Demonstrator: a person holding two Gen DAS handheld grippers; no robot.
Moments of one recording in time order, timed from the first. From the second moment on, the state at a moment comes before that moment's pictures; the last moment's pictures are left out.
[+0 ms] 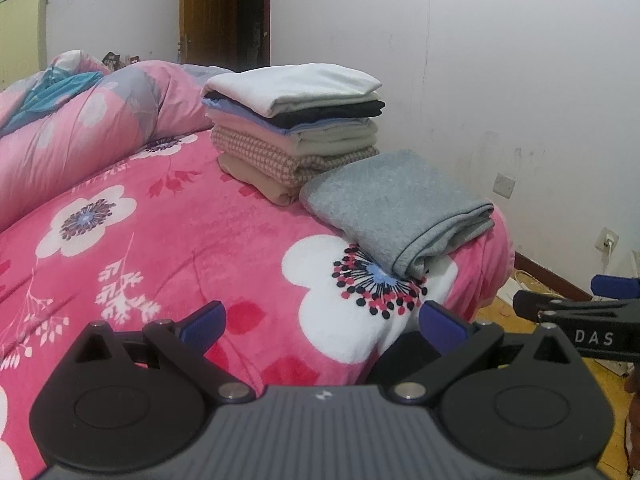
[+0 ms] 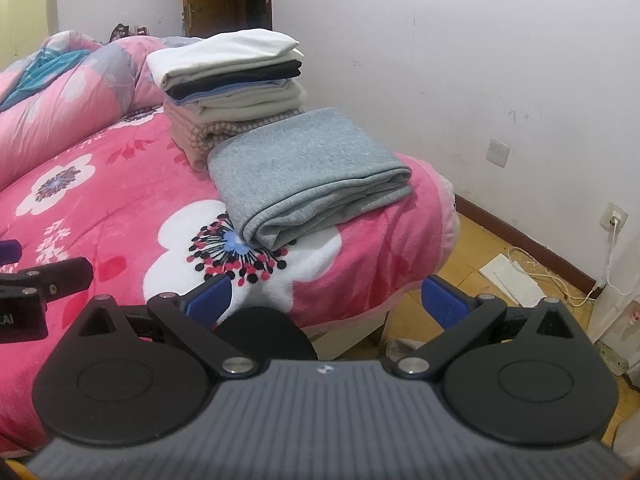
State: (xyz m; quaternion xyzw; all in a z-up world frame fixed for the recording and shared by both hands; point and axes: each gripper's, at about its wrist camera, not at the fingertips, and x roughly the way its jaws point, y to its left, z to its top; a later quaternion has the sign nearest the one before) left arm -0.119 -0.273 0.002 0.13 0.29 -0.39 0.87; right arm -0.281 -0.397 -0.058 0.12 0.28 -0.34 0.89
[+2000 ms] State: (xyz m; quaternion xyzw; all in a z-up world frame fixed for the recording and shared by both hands) left arm -0.113 -0.279 -0.009 0.12 0.32 -0.41 0.85; right arm -0.272 -0.378 -0.062 0.11 0.30 -0.33 0.89
